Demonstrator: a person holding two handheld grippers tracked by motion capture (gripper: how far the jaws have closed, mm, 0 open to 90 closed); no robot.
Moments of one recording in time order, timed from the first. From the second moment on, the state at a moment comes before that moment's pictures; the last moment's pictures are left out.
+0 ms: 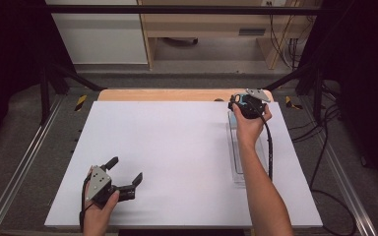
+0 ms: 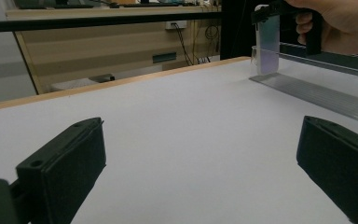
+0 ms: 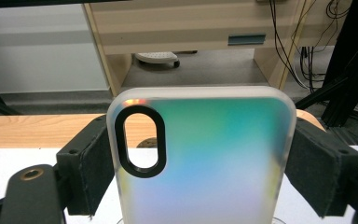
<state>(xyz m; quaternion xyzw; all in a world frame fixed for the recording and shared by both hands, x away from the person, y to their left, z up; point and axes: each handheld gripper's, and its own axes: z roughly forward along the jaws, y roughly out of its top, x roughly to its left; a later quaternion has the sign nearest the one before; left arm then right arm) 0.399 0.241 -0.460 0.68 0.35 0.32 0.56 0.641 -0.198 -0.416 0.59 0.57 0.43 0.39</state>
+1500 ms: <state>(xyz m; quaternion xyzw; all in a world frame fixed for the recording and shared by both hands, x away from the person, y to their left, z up) 0.401 0.243 -0.462 0.67 0.36 0.29 0.58 0.641 -0.194 -0.423 0.58 0.57 0.42 0.40</state>
